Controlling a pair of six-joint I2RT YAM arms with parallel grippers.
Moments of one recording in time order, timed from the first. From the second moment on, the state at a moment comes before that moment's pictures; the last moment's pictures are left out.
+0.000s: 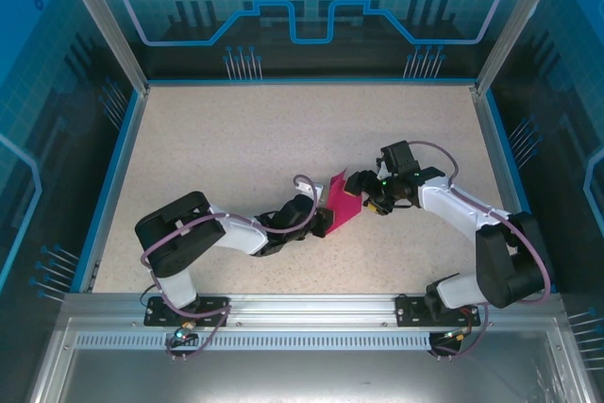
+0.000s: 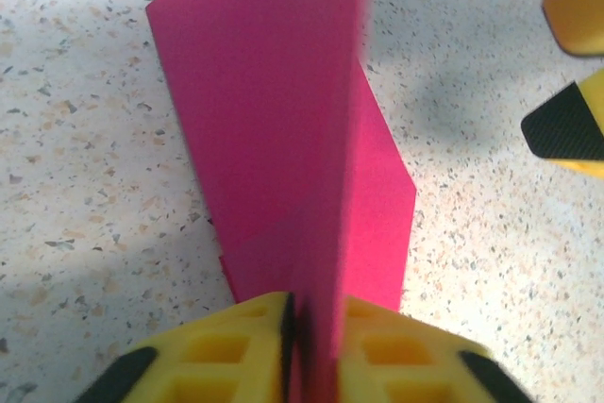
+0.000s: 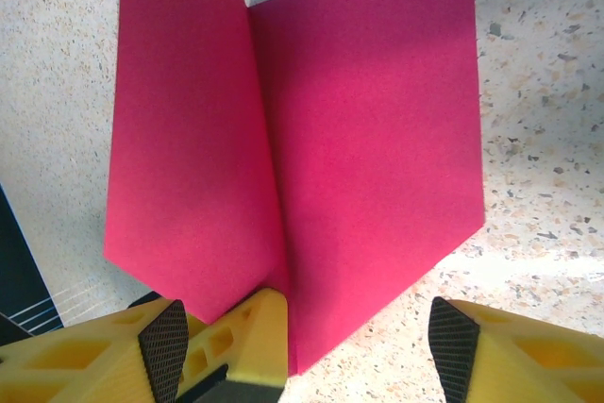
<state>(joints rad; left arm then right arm) -0.92 1.77 0.65 0.53 -0.11 -0.63 0.35 1.41 0.81 -0.46 -0.42 0.86</state>
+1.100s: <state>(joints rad) -0.85 1.68 0.63 0.37 -0.07 -0.22 0.37 1.49 0.82 -0.43 -0.42 0.84</state>
